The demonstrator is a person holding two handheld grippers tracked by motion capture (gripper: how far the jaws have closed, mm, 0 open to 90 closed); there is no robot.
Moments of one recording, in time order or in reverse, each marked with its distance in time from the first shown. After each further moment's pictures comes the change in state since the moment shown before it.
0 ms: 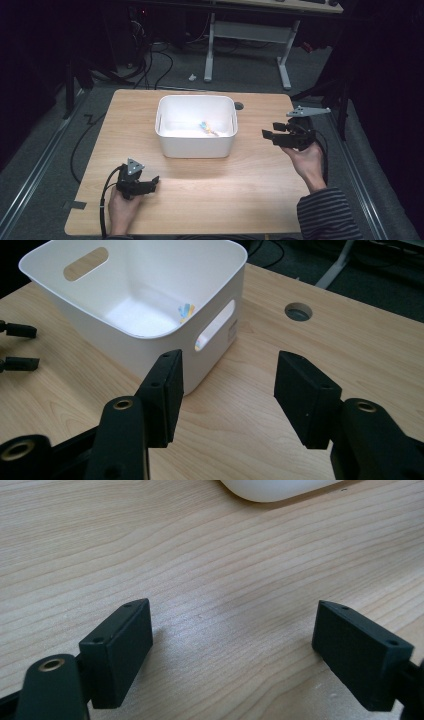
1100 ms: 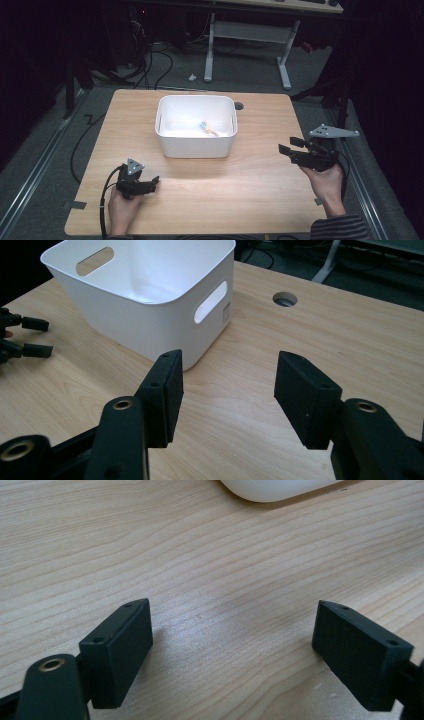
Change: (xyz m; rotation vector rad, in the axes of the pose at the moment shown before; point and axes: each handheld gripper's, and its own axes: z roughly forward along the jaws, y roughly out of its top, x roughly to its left) left arm 0.000 0.000 0.000 0.000 0.000 0.000; right arm 0.003 -0.046 -0.048 -0.060 -0.010 0.036
